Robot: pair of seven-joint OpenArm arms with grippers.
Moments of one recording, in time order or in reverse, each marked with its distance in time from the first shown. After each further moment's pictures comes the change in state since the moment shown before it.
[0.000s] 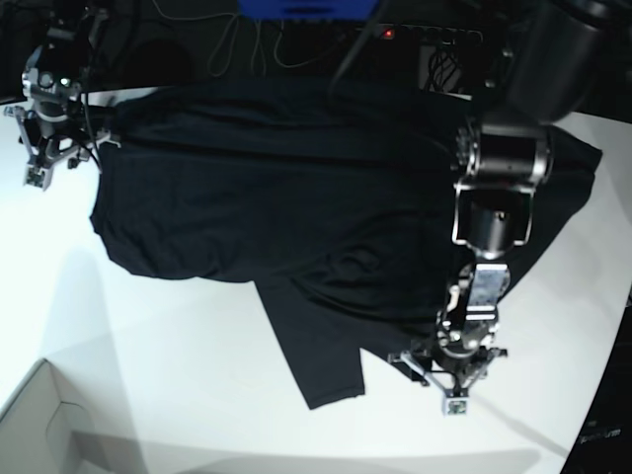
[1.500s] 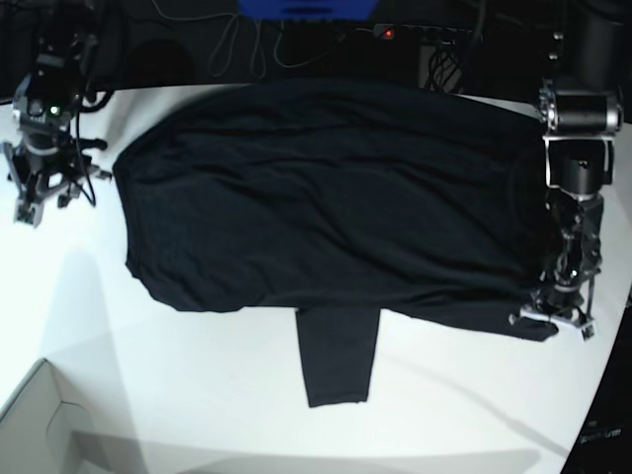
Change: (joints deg) left arm 12.5 -19.3 -0.2 6.4 -30.7 0.2 -2.6; right arm 7.1 4.2 -2.6 0.0 -0.2 0.9 0.1
